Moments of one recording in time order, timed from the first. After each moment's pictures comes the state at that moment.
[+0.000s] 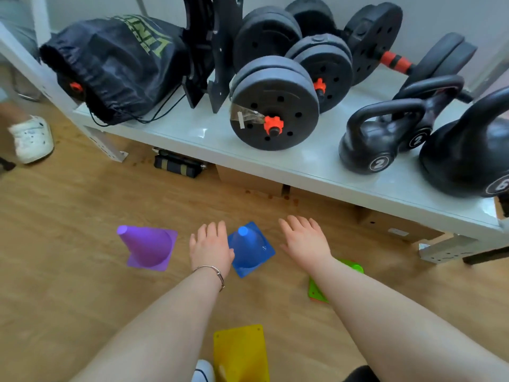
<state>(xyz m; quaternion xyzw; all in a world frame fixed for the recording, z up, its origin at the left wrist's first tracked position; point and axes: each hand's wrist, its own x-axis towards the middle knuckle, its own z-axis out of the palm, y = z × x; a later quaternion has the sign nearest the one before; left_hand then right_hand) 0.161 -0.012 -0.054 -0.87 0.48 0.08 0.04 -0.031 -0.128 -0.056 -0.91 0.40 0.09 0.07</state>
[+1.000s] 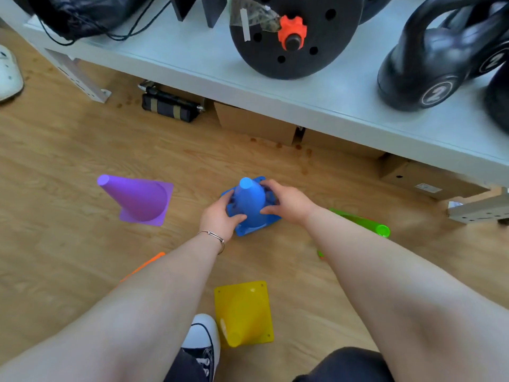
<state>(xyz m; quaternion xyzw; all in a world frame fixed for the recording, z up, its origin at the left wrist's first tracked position) 0.168 -0.007 -0.134 -0.83 0.32 0.38 -0.24 0.013 -0.138 -0.128 -0.80 0.39 0.09 0.44</state>
